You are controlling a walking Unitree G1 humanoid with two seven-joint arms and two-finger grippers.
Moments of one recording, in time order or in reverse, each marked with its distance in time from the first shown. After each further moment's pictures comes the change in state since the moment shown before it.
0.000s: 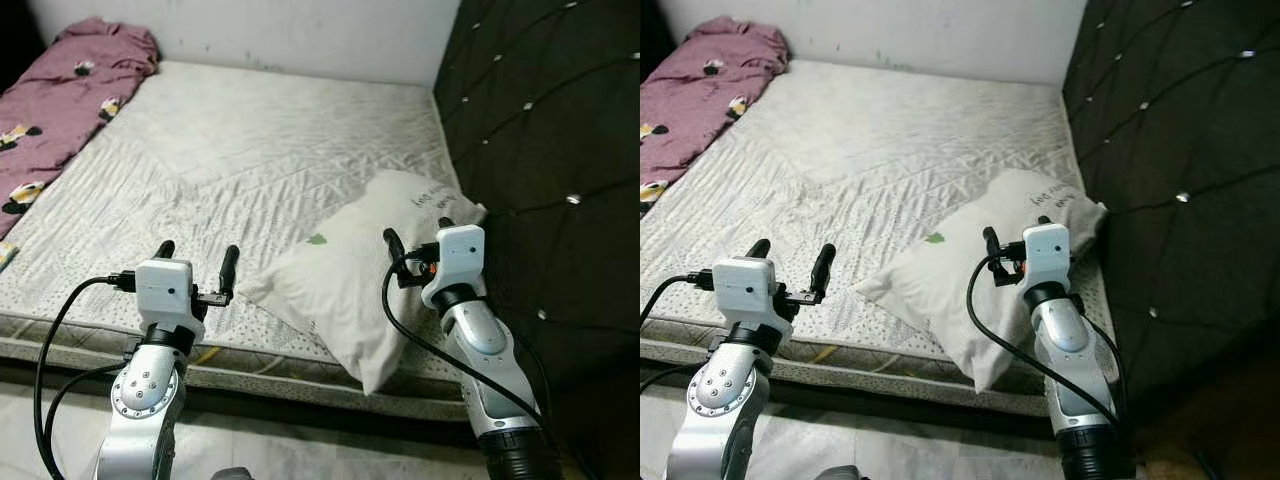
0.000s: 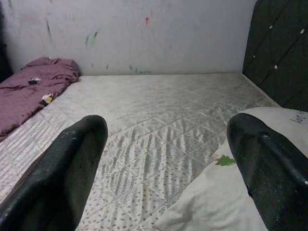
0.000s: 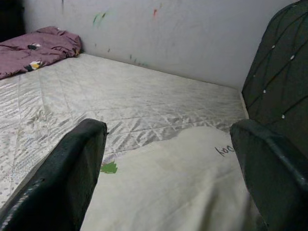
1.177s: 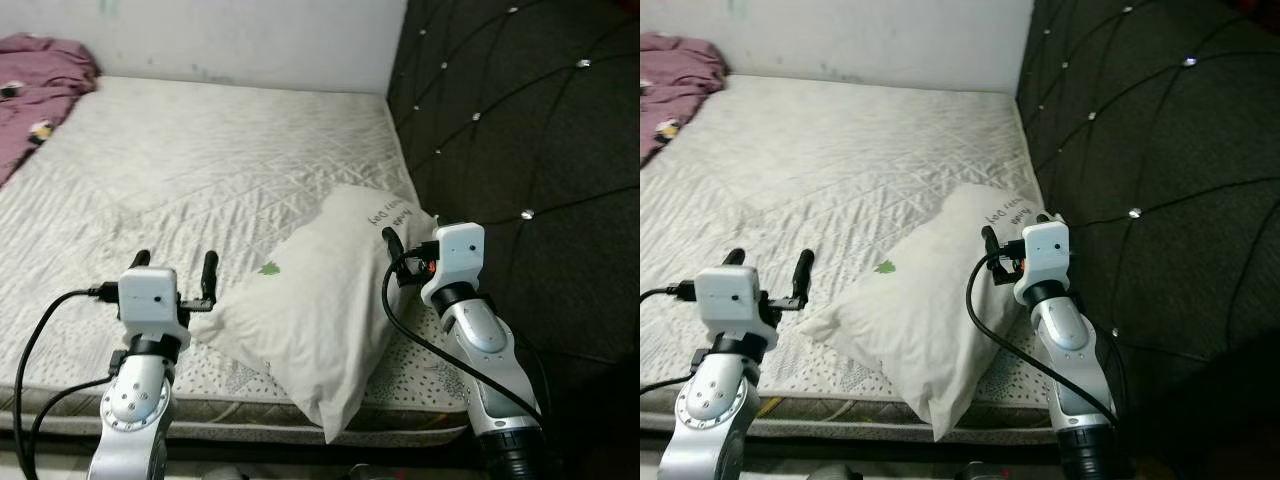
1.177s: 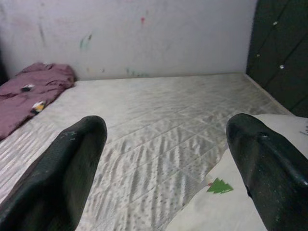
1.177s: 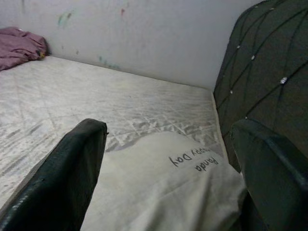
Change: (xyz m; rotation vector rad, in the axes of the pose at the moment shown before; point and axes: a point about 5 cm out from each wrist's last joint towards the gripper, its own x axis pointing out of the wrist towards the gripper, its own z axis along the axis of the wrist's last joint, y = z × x) left arm -0.013 0.012 -0.004 0.043 0.037 0.123; right arm -0.001 0.001 0.003 0.008 0.004 0.010
